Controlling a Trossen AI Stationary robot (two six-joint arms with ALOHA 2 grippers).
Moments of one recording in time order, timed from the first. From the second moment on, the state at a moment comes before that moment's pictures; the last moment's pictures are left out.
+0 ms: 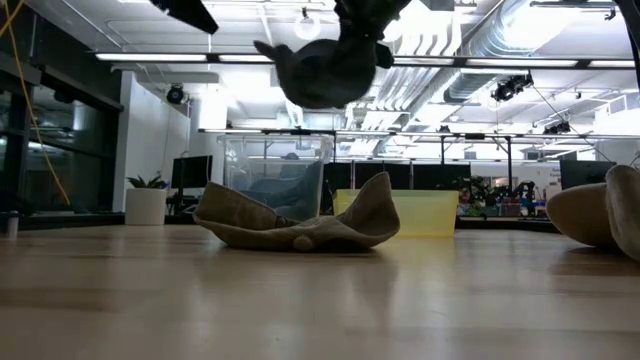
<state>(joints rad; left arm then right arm) 0.26 0.91 1.17 -0.73 -0.40 0.23 -0.46 1.80 1.95 -0.88 -0.14 0.21</state>
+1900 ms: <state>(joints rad) 0.26 0.81 0.92 -0.46 -0.89 -0.14 -0.52 2.02 1.95 -0.64 -0.18 0.92</state>
